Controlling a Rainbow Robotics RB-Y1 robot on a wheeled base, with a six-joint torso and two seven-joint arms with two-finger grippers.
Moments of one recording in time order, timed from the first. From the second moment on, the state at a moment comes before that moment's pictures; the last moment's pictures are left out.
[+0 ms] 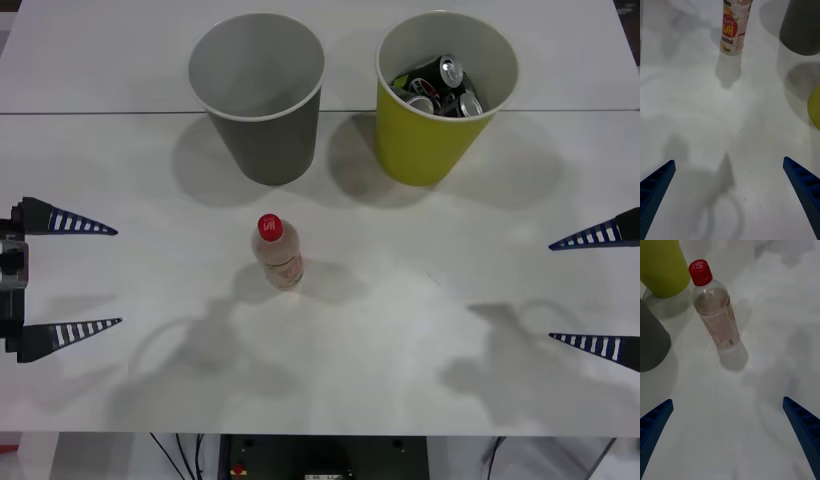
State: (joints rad) right arm 0.26 -1.13 -0.26 -2.01 1.31 -1.13 -0.09; left arm 0.19 1.04 0.25 -1.93 -1.28 -1.15 -0.05
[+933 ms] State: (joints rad) right arm 0.26 -1.13 -0.26 -2.01 1.31 -1.13 -0.09; left arm 0.04 0.75 0.09 -1.62 -1.17 -1.15 -0.24
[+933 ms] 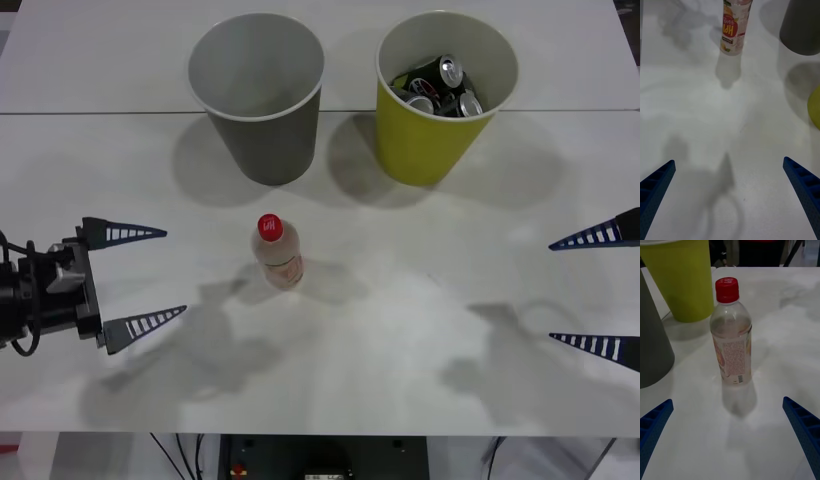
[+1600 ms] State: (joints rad) right arm 0.26 -1.13 -0.26 -2.01 1.31 -1.13 -0.09; left arm -0.15 0.63 -0.07 -1.29 -1.04 -1.18 -0.47
